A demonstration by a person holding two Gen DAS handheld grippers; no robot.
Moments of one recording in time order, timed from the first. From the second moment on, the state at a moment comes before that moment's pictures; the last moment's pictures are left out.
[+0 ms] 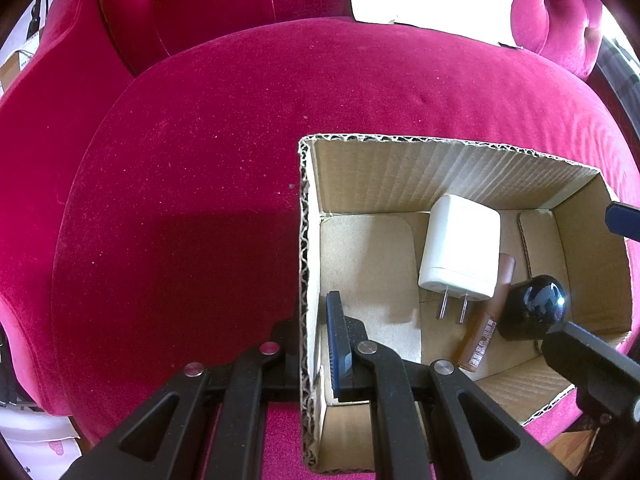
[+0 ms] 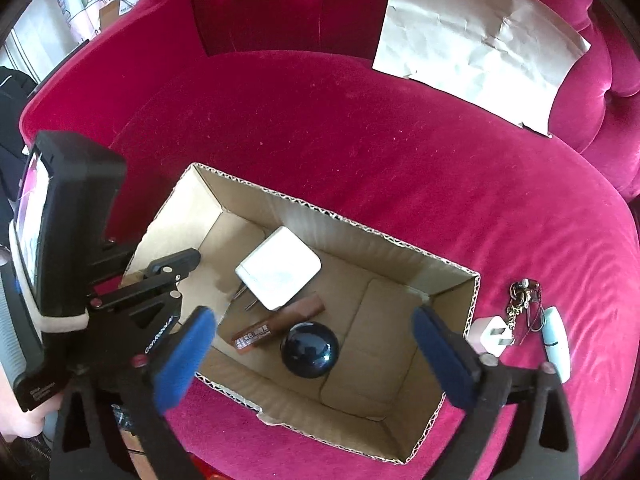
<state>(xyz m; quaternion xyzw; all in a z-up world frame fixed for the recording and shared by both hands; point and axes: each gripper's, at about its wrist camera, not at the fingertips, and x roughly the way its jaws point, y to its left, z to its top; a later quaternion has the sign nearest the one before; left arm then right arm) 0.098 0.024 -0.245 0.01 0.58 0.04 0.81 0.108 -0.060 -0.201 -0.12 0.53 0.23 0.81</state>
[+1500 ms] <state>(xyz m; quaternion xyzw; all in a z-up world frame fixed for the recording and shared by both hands) 0.096 0.022 -0.243 0.02 0.57 0.04 0.82 0.114 -0.230 -0.205 -0.04 0.53 0.07 0.84</state>
